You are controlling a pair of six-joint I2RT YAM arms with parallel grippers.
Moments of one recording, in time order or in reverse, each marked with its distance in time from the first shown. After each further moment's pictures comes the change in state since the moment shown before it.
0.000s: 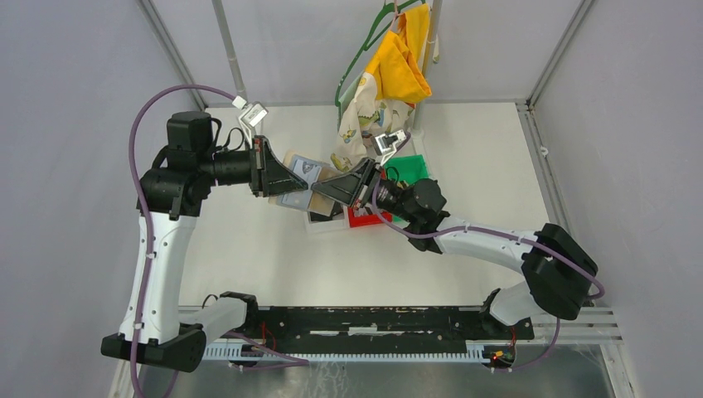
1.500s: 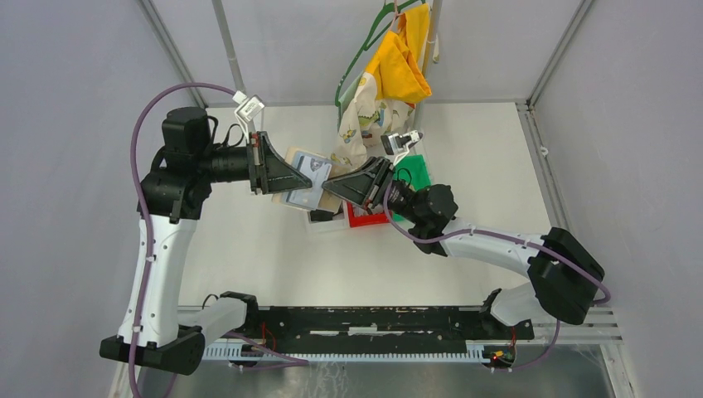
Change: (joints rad) left arm -0.016 -0.013 -0.011 0.151 0.116 -0.188; right arm -0.012 -0.039 -0.058 0.152 -0.004 0.069
